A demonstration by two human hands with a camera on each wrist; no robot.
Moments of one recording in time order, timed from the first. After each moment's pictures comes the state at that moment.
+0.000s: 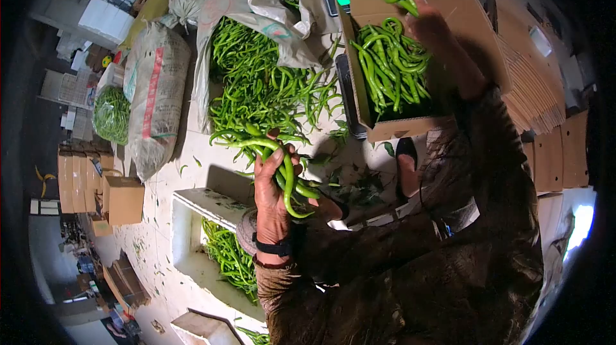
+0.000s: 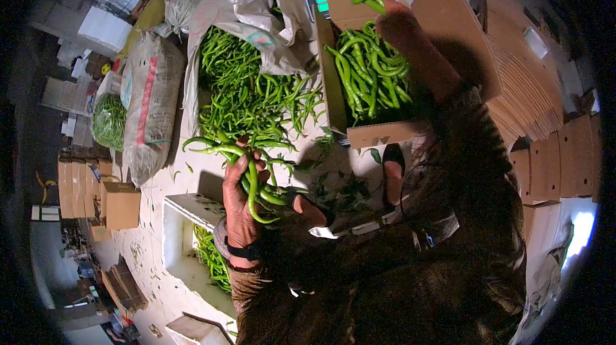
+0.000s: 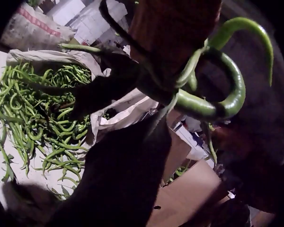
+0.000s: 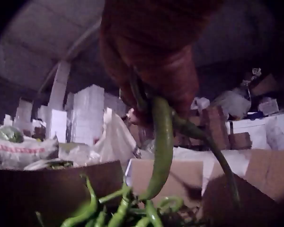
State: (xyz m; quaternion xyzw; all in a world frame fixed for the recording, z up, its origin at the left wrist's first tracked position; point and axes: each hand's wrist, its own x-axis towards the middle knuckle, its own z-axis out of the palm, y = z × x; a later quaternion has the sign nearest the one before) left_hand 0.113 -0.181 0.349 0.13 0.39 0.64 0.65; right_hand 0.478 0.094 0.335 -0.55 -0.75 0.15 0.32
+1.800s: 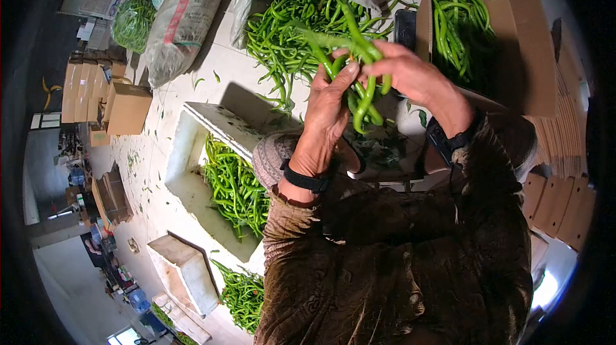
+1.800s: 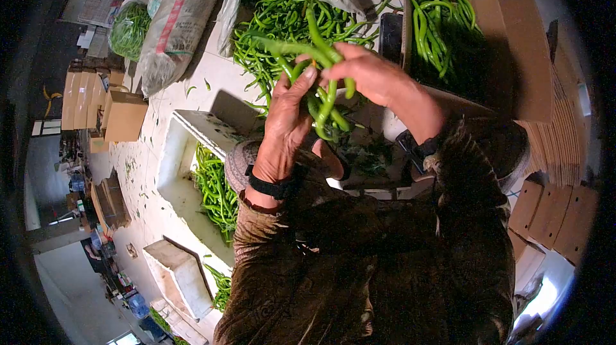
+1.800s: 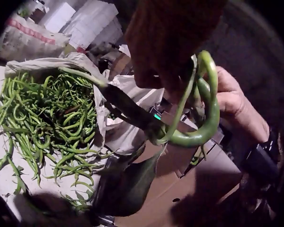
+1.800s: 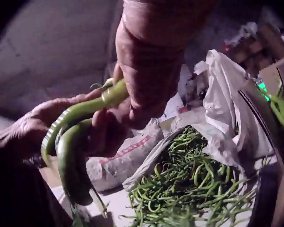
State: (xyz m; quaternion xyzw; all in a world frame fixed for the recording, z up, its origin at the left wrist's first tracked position) left_hand 0.114 -0.174 0.329 0.16 0.37 0.66 0.63; right_hand 0.254 -0.086 0.340 -0.31 -0.45 0.81 0.23
